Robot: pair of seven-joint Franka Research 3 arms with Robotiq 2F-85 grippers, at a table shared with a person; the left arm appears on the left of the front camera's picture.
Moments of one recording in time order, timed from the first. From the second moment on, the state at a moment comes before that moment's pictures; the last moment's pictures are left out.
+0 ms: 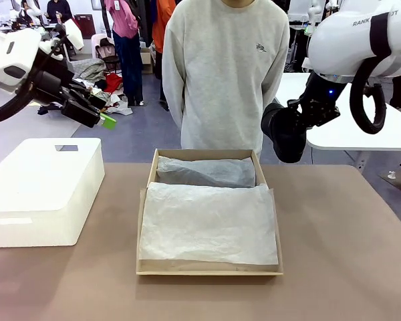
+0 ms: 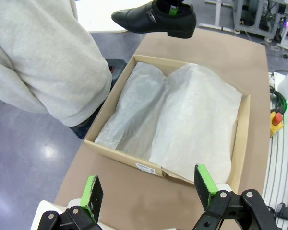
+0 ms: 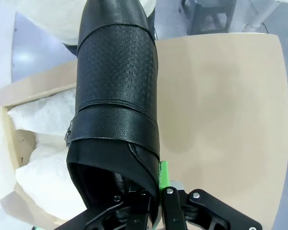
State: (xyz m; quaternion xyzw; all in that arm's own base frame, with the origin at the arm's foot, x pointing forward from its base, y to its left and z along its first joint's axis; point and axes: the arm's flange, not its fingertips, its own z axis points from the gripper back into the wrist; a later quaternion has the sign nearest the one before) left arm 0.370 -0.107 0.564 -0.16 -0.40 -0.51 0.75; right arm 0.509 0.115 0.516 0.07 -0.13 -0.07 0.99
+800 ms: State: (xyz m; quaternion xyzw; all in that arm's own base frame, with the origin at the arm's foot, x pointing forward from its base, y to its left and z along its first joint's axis) left arm 0.370 -0.107 0.564 -0.16 -0.40 -0.51 0.75; right arm 0.471 0.207 0.531 0.08 -0.12 -0.33 0.93
